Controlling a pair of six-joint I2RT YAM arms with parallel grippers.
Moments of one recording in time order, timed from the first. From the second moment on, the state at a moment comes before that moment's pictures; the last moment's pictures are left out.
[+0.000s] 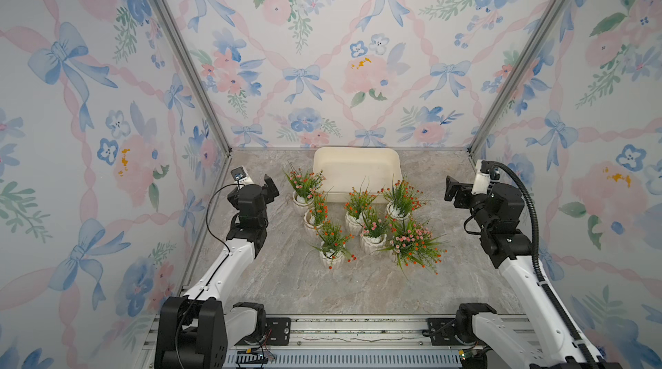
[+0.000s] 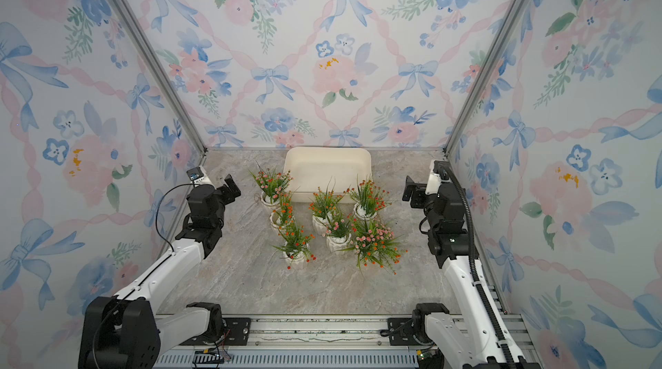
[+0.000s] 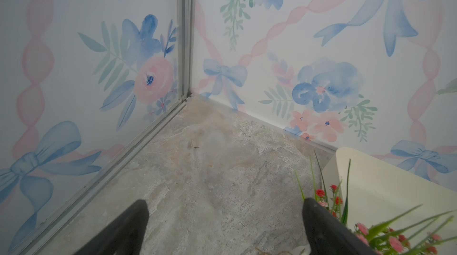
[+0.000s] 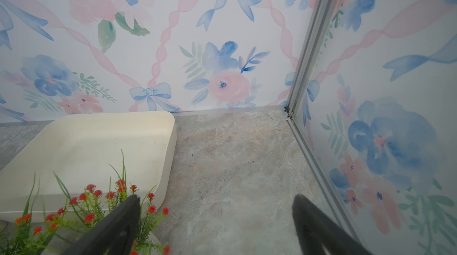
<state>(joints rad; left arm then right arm) -0.08 1.18 0.68 0.23 -0.42 -0.30 0.02 1.06 0.95 -0.15 0.08 0.06</state>
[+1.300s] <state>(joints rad) -0.17 1.53 1.08 -0.43 -0.27 -0.63 -0.02 1.23 1.01 -0.52 0.12 0.37</state>
